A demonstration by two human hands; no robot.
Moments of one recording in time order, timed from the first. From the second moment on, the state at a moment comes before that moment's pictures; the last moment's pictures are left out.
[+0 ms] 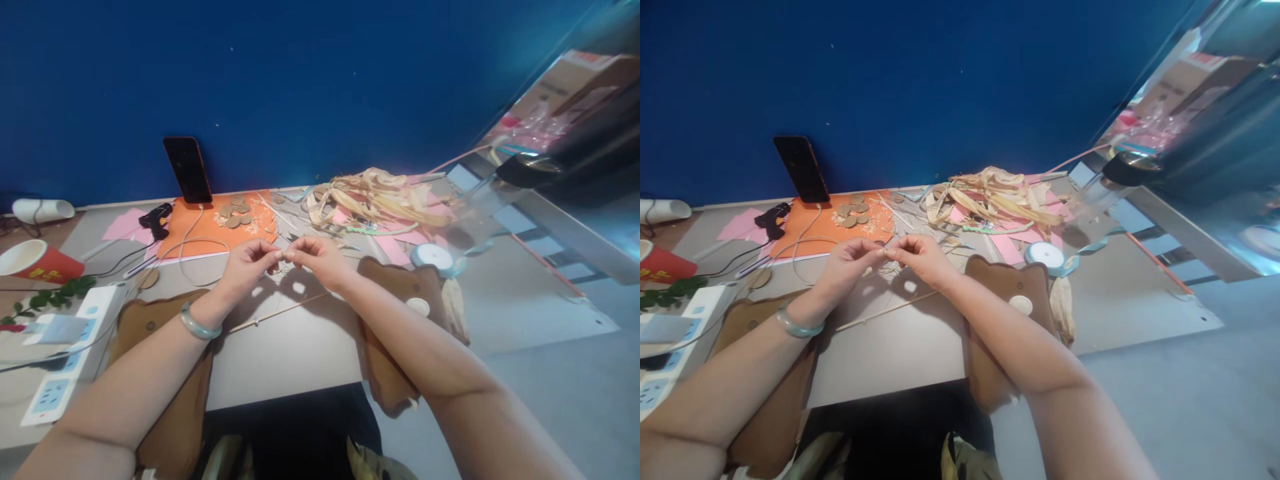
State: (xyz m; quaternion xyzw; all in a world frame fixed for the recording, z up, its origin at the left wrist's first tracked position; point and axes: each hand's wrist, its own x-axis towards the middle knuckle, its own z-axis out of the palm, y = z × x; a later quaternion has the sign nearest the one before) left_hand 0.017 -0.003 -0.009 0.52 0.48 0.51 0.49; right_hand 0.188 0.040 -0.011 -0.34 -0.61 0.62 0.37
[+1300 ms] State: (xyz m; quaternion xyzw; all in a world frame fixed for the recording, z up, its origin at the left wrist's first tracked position) left_hand 0.016 -0.005 -0.010 0.57 0.45 0.53 0.44; right_hand 0.186 0.027 -0.012 -0.32 -0.78 0.30 0.46
